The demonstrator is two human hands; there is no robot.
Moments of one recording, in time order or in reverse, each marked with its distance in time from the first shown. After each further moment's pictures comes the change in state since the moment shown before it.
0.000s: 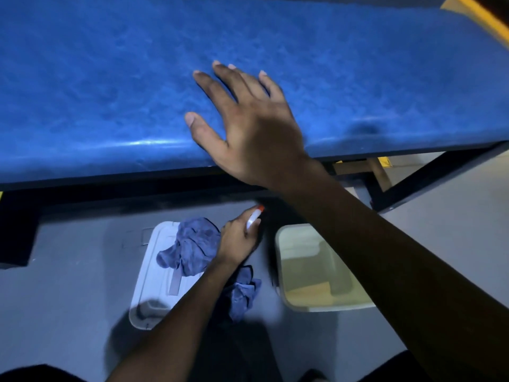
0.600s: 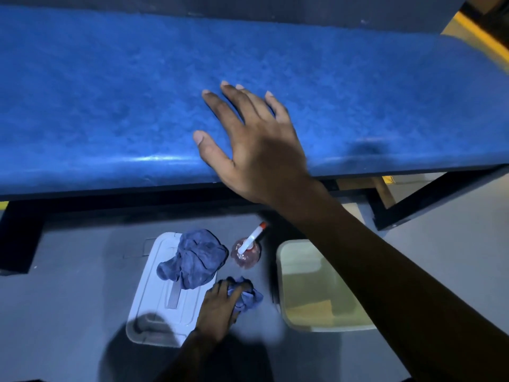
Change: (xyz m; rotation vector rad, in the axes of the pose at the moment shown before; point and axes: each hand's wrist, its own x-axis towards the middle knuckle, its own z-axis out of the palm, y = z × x) left_hand -0.107 -0.090 0.035 0.452 -0.175 0.143; right_hand 0.000 -0.001 -0.003 0.006 -0.041 -0.001
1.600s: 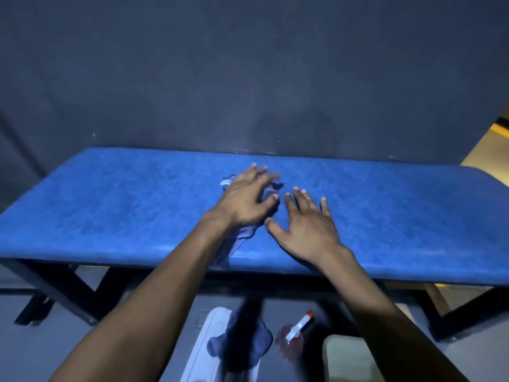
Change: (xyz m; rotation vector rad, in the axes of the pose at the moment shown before) left_hand 0.139 0.039 -0.446 -0.019 0.424 0.110; right_hand 0.064 -0.017 -0.024 -0.068 -0.609 0.189
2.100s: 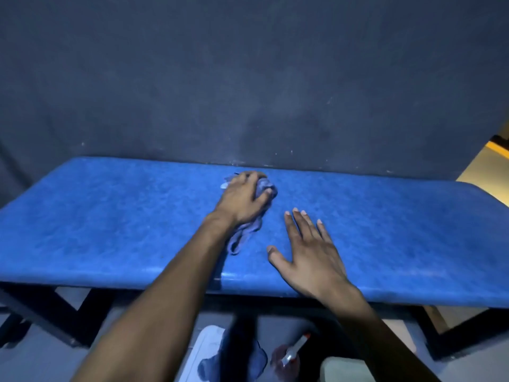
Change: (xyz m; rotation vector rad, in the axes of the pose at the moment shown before) left_hand 0.038 -0.020 0.008 0.034 0.046 -0.096; right_hand -0.010 0.010 0.016 -0.008 0.063 -0.032
